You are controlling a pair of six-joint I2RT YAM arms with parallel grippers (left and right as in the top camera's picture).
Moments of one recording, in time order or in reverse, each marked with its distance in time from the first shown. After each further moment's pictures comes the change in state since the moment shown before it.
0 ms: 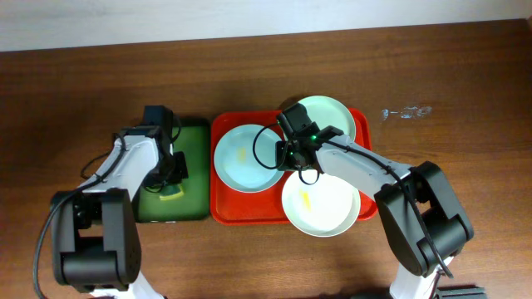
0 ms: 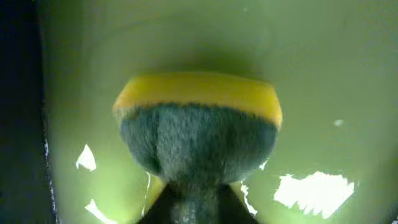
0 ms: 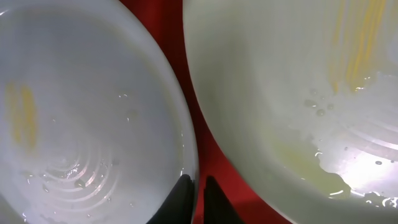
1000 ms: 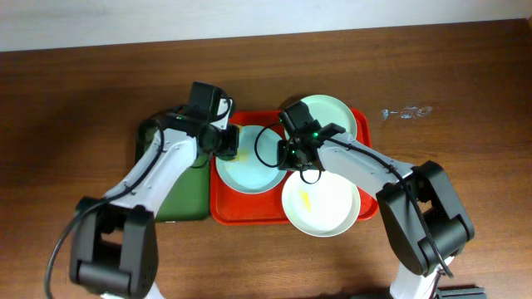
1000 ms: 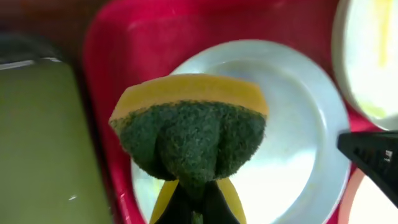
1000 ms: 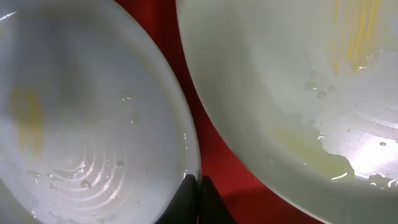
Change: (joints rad) left arm -0.261 -0.036 0.132 0.180 0.262 0.081; right arm -0.014 0.000 0.017 -0.042 -0.032 0.026
